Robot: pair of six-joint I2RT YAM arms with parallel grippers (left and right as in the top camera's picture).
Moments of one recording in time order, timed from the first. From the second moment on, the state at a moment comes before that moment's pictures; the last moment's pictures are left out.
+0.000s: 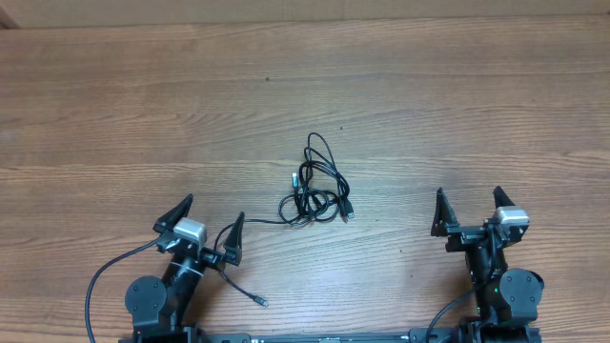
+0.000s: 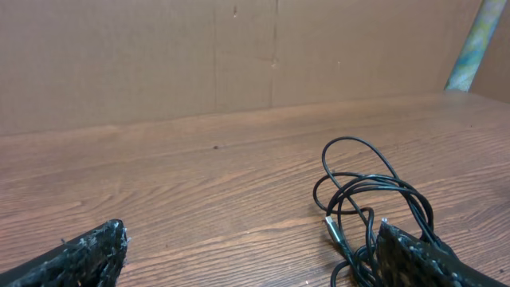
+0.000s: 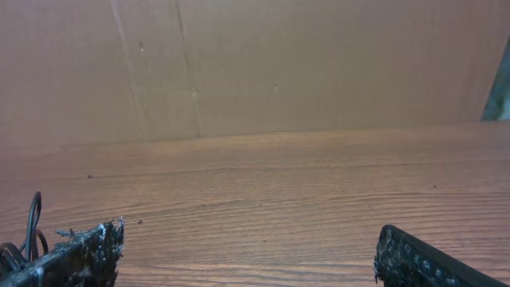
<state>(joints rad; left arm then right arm) 0.11 0.03 0.01 -0.04 0.47 -0.02 -0.01 0.01 0.02 -0.03 -0.07 0.09</state>
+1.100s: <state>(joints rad) 0.11 0.03 0.05 -0.14 0.51 -0.04 -0.01 0.01 0.02 -0.03 -0.07 0.09</state>
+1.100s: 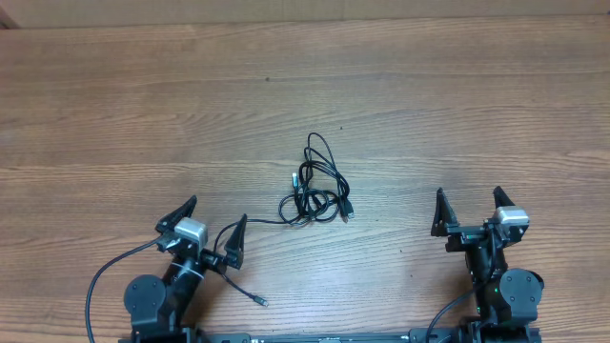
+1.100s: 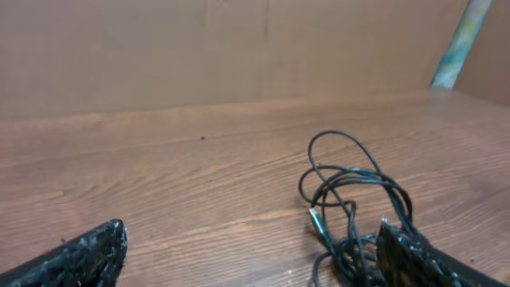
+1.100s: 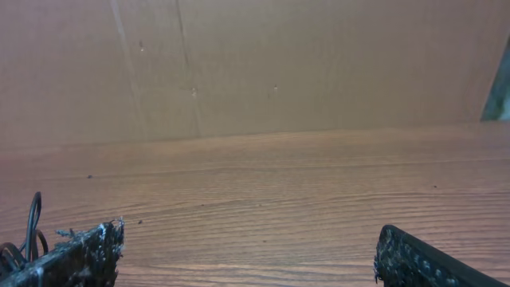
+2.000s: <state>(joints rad) 0.11 0.32 0.55 -0.54 0.51 -0.06 -0.01 0.01 0.02 -0.03 -0.07 0.09</state>
